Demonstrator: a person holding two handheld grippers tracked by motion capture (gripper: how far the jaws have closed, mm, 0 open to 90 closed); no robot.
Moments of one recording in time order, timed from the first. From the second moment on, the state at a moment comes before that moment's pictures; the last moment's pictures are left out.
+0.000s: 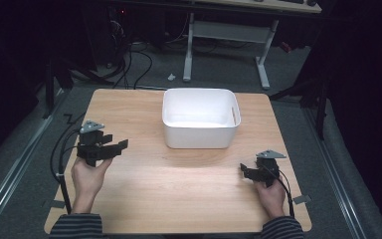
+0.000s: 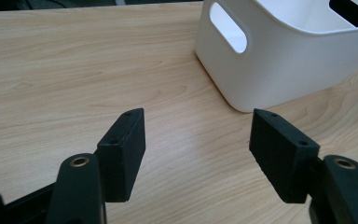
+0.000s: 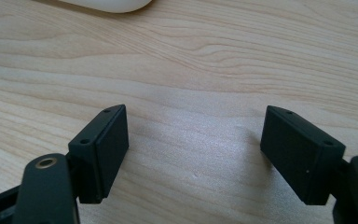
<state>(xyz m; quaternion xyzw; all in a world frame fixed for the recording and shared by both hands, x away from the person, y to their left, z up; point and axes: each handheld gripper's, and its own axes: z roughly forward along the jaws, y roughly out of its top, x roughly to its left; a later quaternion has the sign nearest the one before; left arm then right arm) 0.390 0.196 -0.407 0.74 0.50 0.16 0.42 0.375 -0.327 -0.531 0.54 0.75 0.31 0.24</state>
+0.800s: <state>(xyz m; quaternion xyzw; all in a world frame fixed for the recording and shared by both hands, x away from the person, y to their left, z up) 0.382 0.184 -0.450 0.74 0.51 0.15 0.41 0.375 -0.327 -0.531 0.54 0.75 0.31 0.24</state>
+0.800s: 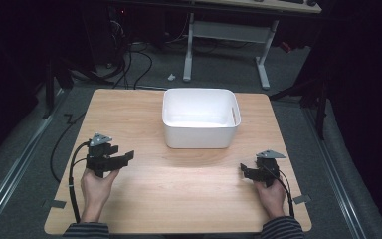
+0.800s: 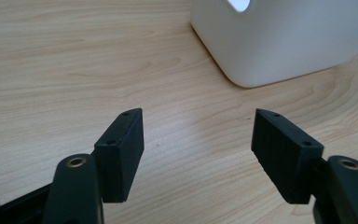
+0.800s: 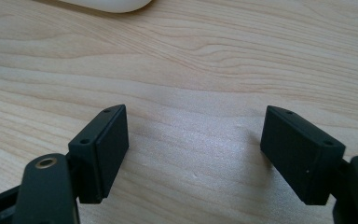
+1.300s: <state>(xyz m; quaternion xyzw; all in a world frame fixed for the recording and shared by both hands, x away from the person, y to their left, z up) 0.384 0.177 -0.473 0.74 0.52 0.13 0.41 0.375 -0.327 -0.531 0.54 0.75 0.31 0.24</state>
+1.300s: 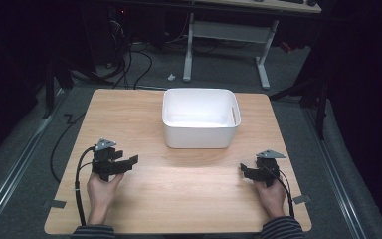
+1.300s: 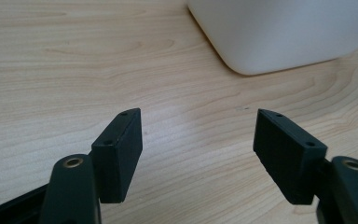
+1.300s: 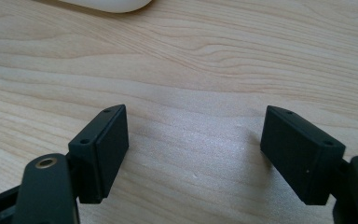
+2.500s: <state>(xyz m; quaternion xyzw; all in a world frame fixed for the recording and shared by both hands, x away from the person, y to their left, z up) 0.379 0.150 -0.525 0.75 0.51 0.17 0.37 0.375 -0.327 -0.531 0.54 0.75 0.31 0.24</state>
